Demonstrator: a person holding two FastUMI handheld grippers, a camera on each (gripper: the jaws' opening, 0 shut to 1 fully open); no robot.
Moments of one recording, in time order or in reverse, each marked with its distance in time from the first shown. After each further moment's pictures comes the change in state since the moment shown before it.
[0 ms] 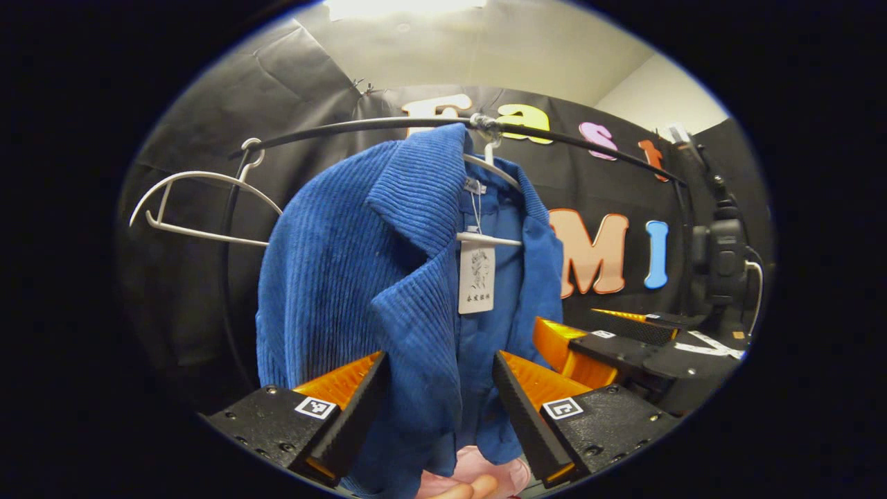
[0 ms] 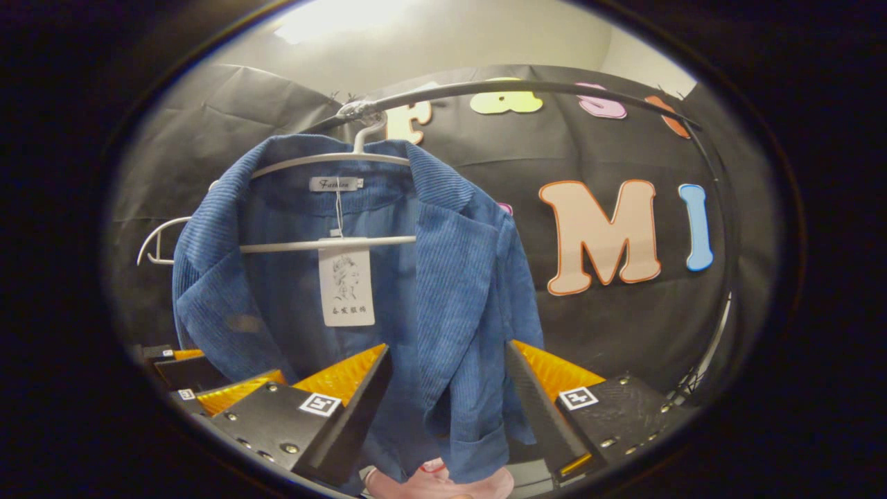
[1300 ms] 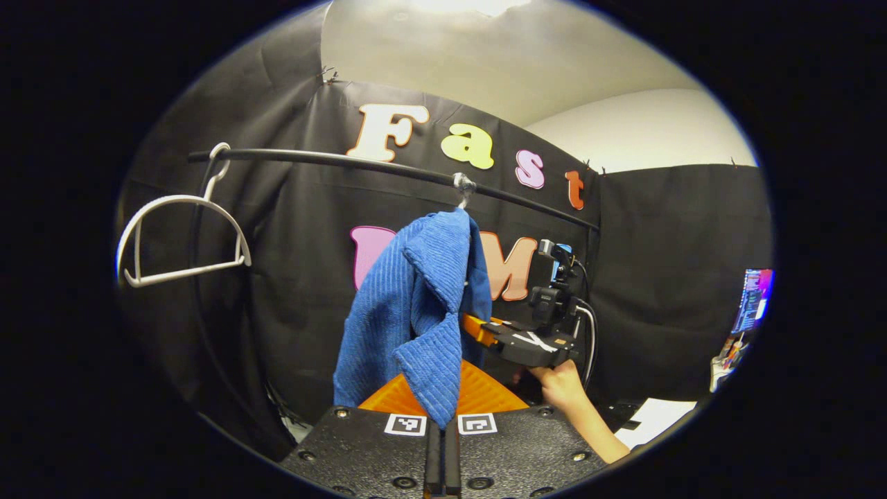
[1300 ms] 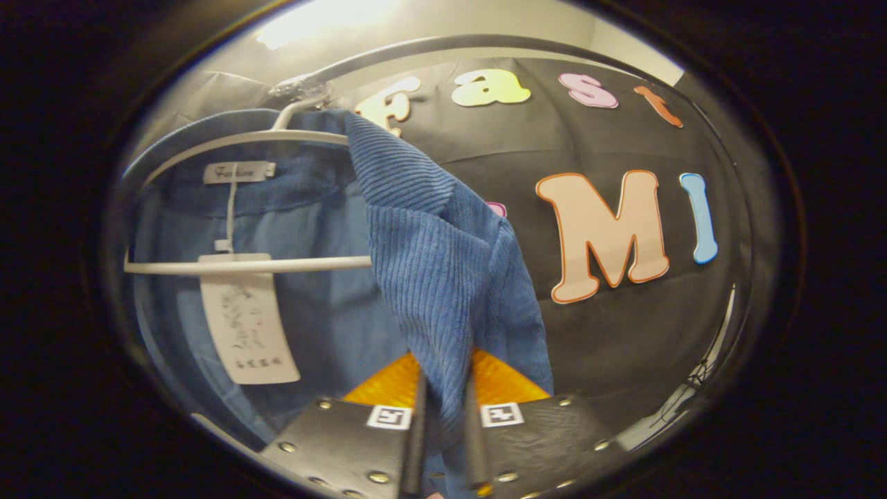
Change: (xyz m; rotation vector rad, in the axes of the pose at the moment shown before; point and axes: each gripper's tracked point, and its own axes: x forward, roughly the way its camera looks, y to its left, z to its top) left arm -0.085 0.040 0.075 -0.085 0.064 -0.440; right arm 0.077 -0.013 0.008 0.079 -0.018 -0.075
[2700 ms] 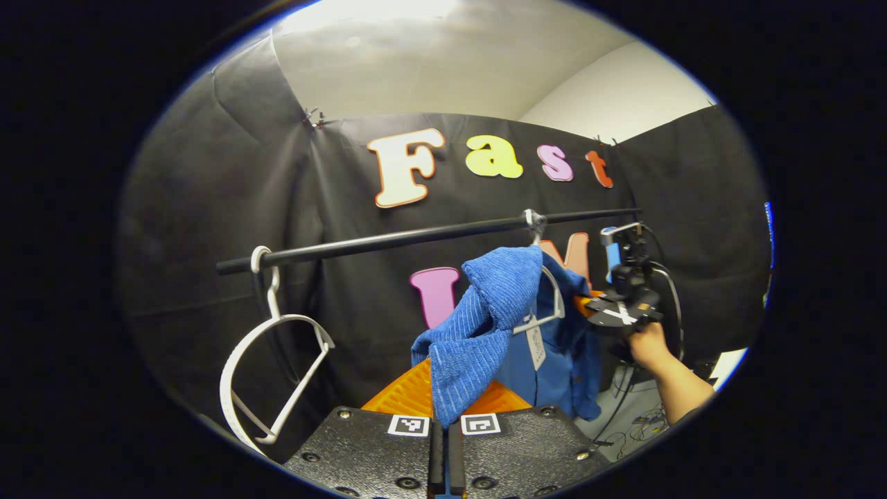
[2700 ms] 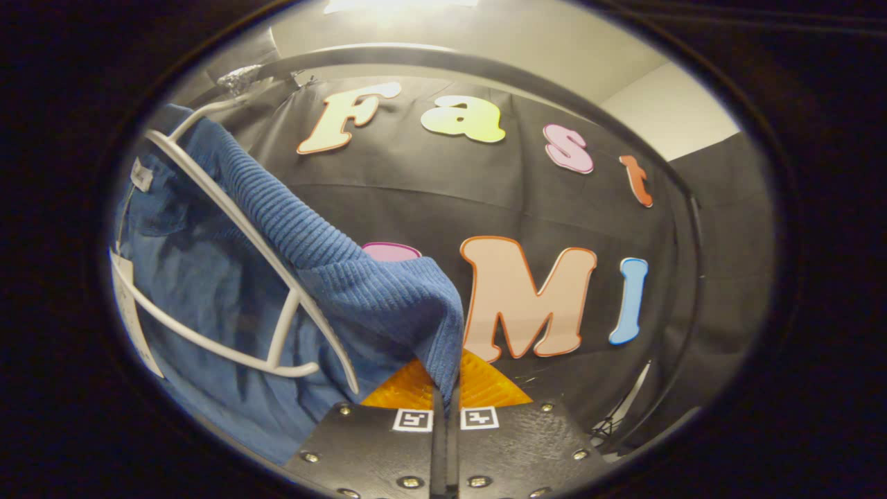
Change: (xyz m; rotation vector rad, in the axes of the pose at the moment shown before) left arm 0.003 0.106 0.083 0.270 -0.031 0.085; right arm 0.051 -0.076 0.085 -0.251 -0.147 -0.279
